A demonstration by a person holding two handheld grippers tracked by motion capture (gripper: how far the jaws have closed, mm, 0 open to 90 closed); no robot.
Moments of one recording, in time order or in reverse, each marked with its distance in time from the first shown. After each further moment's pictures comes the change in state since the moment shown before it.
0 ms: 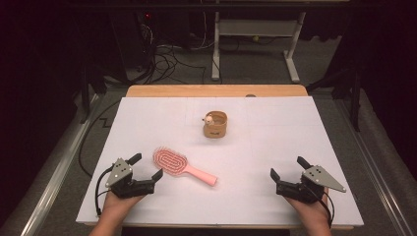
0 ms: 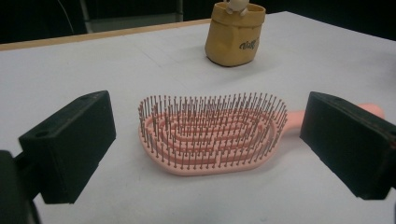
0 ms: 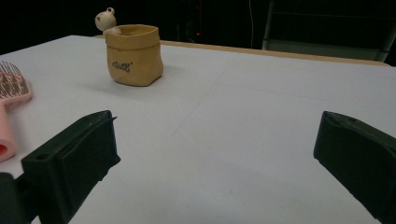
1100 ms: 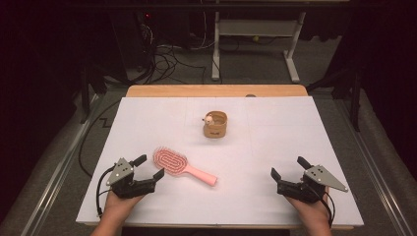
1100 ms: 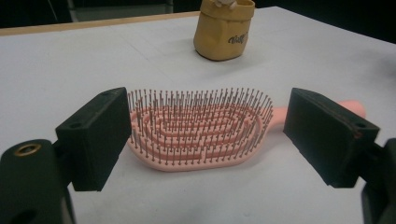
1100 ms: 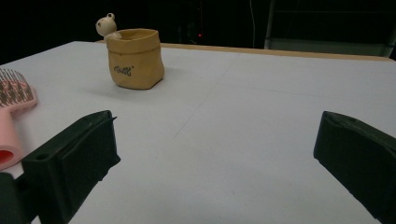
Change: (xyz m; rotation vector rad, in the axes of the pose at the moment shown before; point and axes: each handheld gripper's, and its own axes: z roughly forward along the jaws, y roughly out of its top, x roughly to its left) left arm -0.002 0.002 0.001 0.030 -0.046 -0.029; right arm -0.003 0.000 -0.001 -0.004 0.011 0.035
